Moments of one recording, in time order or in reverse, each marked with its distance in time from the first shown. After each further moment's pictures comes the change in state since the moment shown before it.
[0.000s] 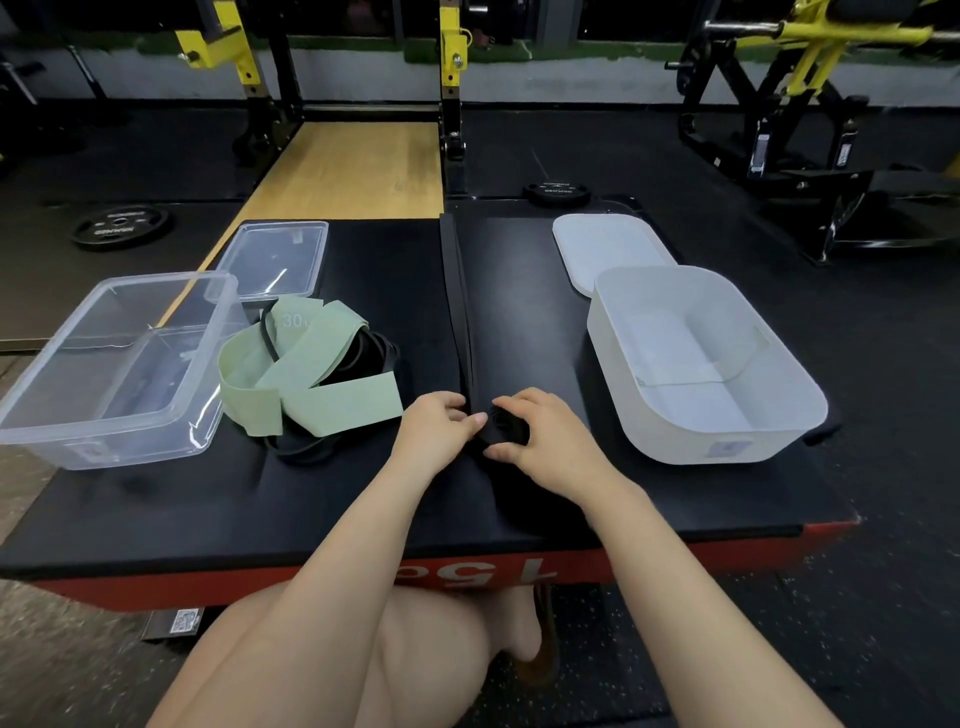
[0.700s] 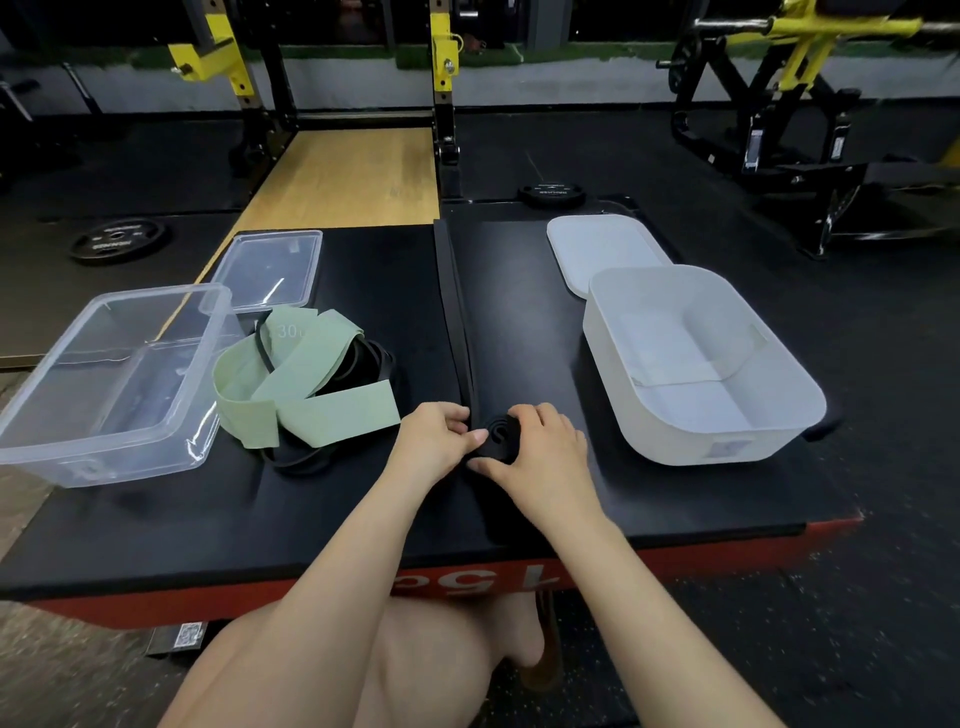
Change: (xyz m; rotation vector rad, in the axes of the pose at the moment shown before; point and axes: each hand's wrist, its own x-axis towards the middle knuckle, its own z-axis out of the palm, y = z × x) left_hand 0.000 0.000 0.001 0.077 -0.022 -0.003; right_hand -0.017 -0.014 0.020 -0.124 0.250 0.160
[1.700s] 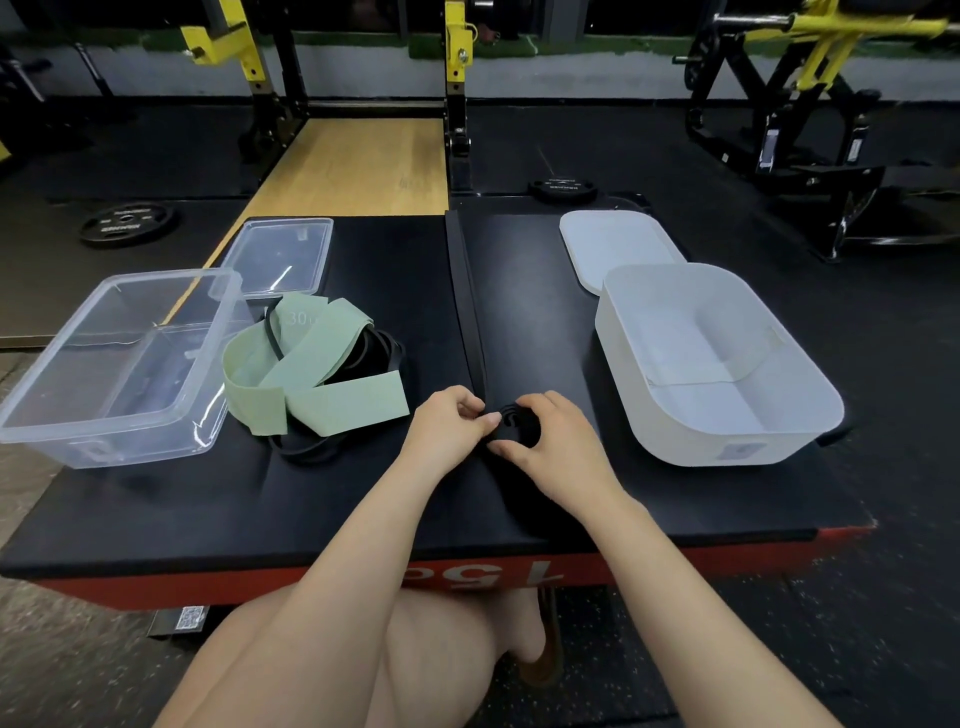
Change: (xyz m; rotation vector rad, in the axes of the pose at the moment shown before) left_hand 0.002 0.002 0.001 -0.020 0.006 0.039; right_hand 0.015 0.012 -0.005 0.172 -0.070 -0.083
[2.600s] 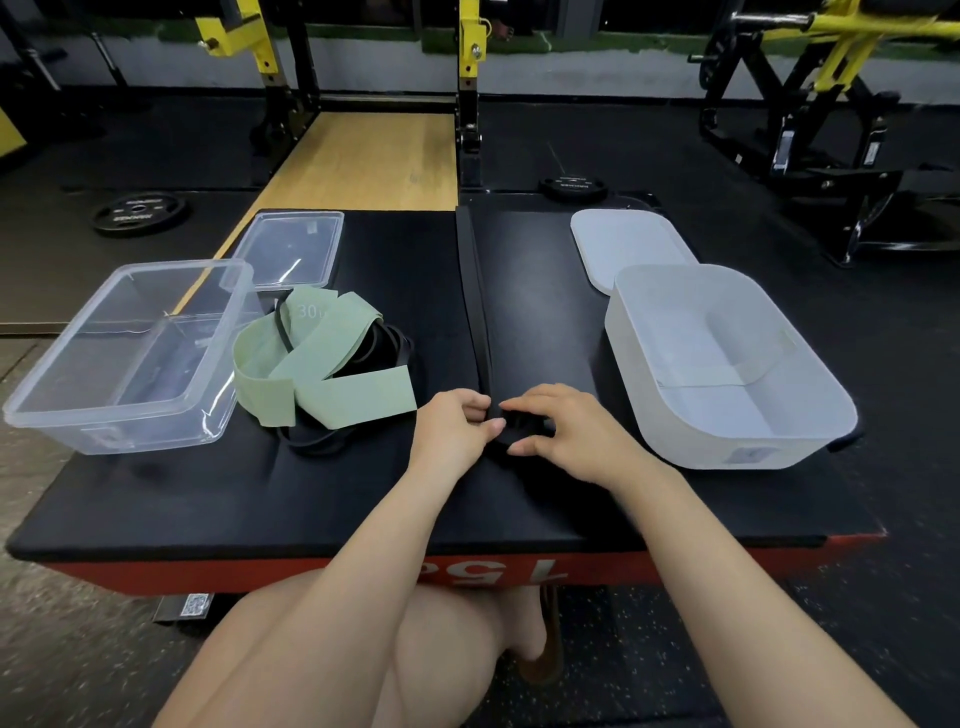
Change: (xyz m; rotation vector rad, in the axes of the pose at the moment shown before) left_hand -0.010 0.000 0.003 -0.065 0.084 -0.009; right_hand 0.020 0.013 -0.020 0.011 -0.250 -0.216
